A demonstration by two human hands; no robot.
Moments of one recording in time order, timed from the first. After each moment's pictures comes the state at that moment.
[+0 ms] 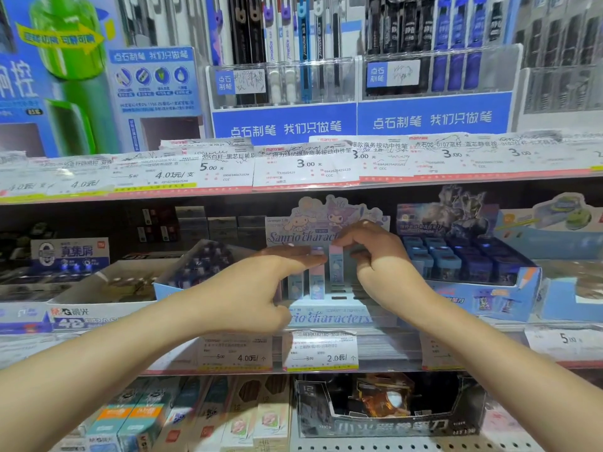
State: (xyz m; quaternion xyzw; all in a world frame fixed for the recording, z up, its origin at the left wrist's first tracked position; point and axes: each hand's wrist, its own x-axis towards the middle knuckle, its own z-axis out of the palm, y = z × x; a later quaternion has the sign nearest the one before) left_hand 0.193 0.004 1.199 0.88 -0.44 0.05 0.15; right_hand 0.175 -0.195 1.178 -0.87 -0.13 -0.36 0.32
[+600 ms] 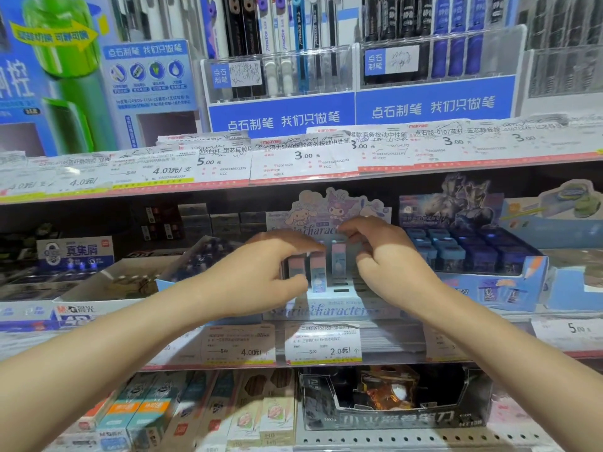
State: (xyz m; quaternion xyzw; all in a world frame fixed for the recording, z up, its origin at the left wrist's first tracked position) left_hand 0.193 -0.002 1.208 0.87 -0.45 0.12 0.17; right_hand 0.161 -0.196 1.182 -0.90 -0.10 -0.32 0.28
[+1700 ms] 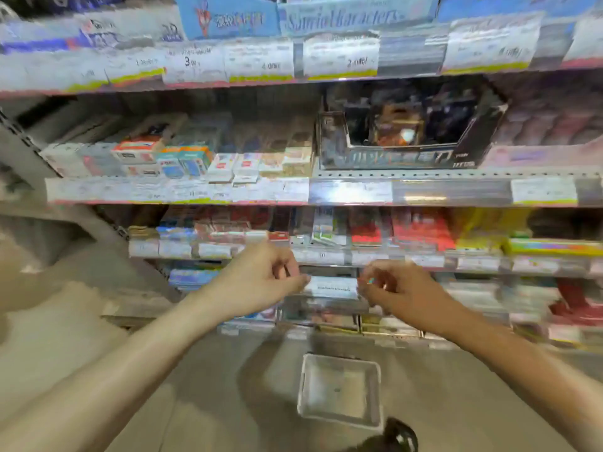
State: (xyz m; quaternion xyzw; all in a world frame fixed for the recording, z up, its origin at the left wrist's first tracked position) left_hand 0.006 0.075 0.957 0.90 -0.24 -0.14 0.34; right_hand -0.048 -0.154 0.922 -0.88 -0.05 0.06 0.47
